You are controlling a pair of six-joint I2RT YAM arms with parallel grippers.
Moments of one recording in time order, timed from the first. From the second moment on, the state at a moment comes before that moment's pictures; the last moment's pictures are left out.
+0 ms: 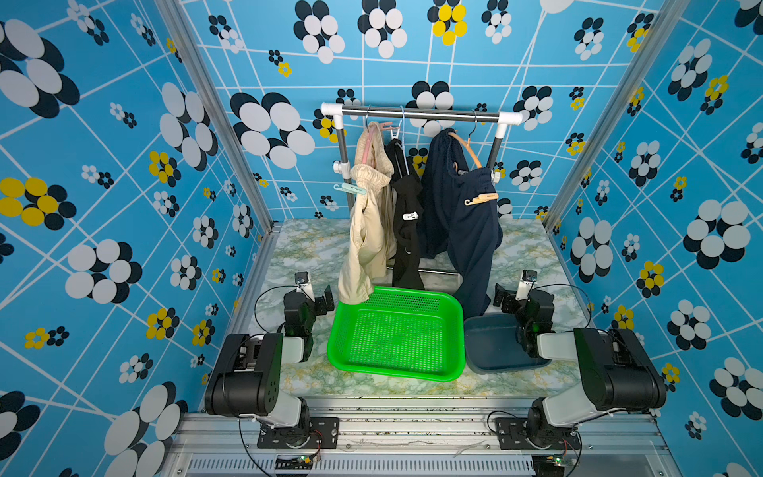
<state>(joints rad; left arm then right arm) 0.02 1.49 0.33 0.84 -0.01 -0.06 -0.02 1.53 0.37 0.83 0.05 0.03</state>
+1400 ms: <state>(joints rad) -0.44 1.31 1.56 -0.55 -0.19 -0.20 -0.02 0.87 0.59 -0.22 0.35 0.34</state>
